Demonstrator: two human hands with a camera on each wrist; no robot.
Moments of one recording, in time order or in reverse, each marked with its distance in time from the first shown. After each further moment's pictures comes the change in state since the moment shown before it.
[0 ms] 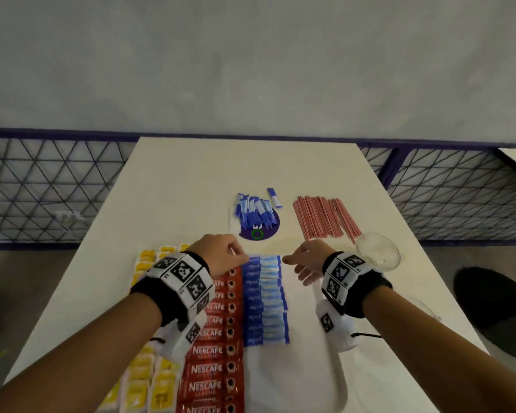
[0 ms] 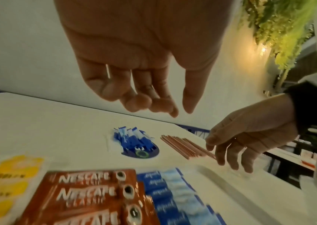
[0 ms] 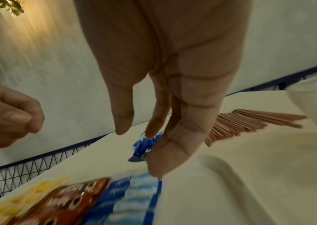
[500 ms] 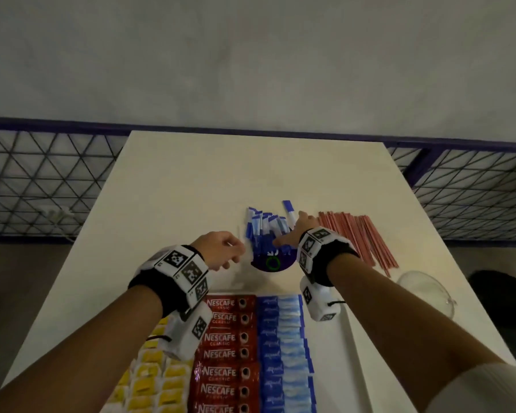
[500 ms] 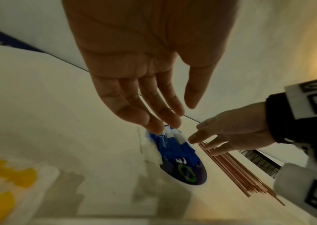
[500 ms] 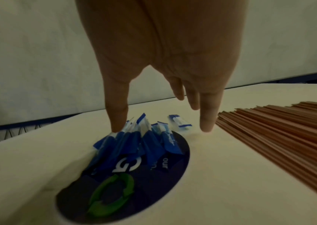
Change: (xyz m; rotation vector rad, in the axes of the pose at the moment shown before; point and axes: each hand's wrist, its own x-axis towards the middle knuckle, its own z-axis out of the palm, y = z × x) left_hand 0.116 -0.039 -0.032 -0.361 -0.158 -0.155; right_hand 0.130 -0.094 0.000 -0.426 0.129 0.022
